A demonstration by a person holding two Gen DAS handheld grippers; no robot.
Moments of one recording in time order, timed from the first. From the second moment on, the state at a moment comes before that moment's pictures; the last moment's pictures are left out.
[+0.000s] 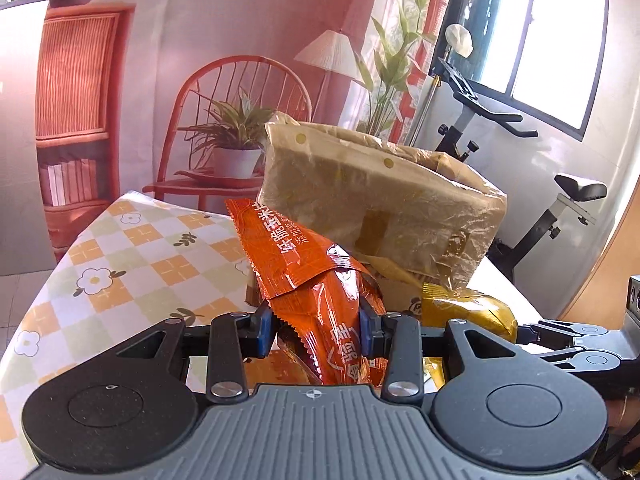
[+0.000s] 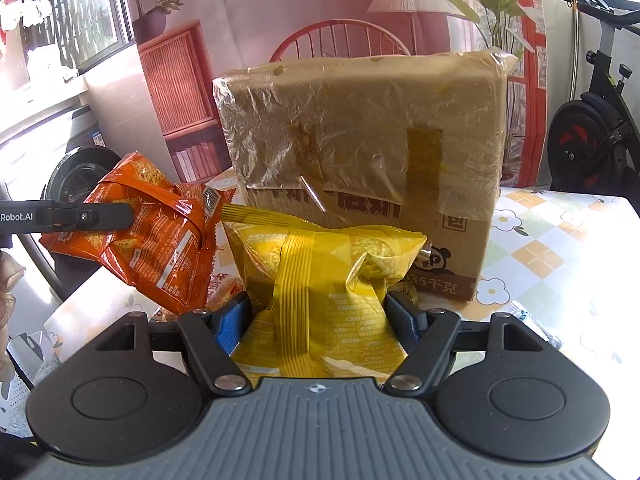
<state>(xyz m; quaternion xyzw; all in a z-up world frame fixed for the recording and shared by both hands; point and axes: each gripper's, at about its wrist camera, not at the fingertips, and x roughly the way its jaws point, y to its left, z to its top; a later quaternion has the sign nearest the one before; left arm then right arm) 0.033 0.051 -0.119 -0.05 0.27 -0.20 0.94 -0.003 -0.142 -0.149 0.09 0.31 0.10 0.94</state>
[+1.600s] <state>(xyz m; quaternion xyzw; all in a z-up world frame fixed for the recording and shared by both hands) 0.192 -0.031 -0.030 0.03 0.21 -0.18 0.96 0.143 -0.207 -0.053 0.09 0.19 0.01 0.98</state>
